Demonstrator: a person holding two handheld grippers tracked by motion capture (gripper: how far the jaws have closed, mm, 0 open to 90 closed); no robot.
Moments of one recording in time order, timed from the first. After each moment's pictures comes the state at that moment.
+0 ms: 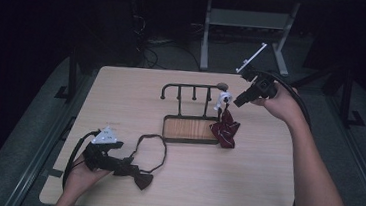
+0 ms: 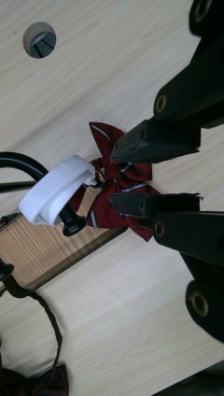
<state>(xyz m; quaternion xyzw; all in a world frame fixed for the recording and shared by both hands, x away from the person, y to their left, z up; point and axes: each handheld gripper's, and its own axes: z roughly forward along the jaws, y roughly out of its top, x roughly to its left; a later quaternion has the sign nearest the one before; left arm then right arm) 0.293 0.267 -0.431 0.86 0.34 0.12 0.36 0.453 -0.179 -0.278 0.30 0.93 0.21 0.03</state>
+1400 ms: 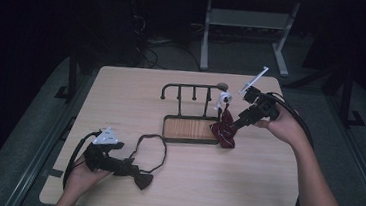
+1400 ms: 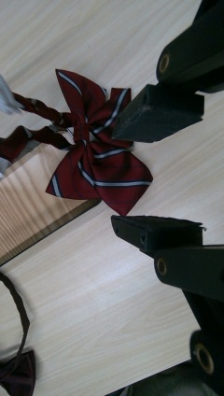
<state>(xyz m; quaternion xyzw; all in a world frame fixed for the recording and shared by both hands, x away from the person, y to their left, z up) 0.293 0.265 -0.432 0.86 0.33 0.12 0.36 0.418 -0.191 -0.321 0.28 0.93 0.22 0.00</state>
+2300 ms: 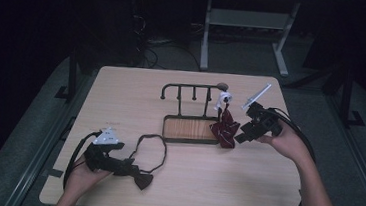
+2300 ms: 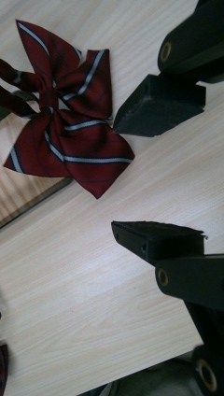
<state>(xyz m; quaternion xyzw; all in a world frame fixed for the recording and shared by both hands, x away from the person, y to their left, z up) 0.293 0.265 -0.433 0.86 0.33 0.12 0.36 0.393 -0.202 -0.351 0.28 0.93 0.23 -0.01</state>
